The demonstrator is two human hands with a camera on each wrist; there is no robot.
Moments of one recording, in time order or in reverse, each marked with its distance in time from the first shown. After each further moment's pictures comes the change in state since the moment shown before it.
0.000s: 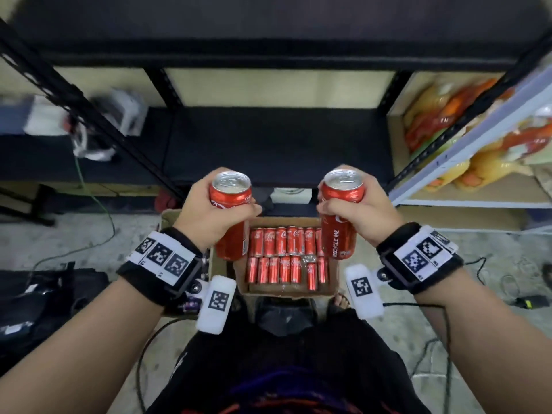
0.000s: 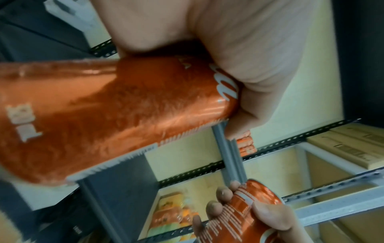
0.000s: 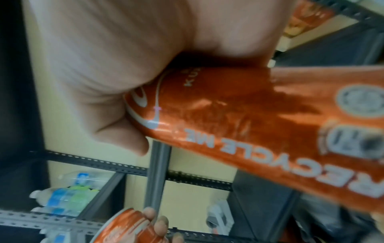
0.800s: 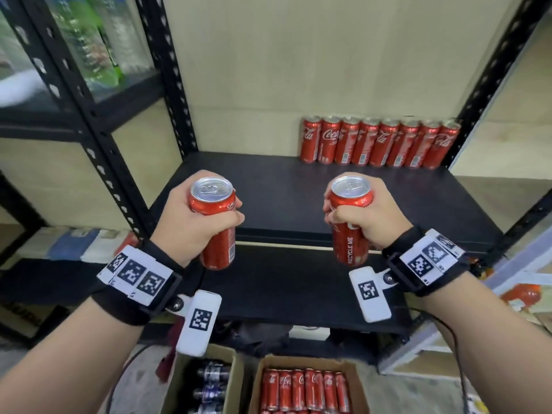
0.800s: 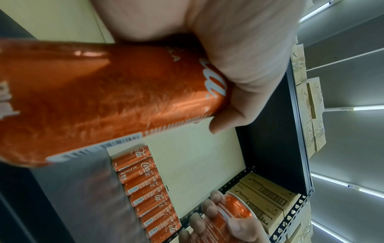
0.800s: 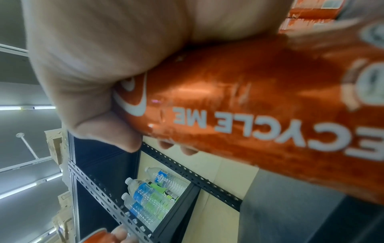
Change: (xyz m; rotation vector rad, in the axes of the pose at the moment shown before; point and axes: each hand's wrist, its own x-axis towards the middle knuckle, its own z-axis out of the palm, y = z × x) left_hand 0.070 0.213 -0.170 -0.035 0.109 0.518; right_hand 0.116 -0.260 0.065 -0.099 -0.042 -0.499
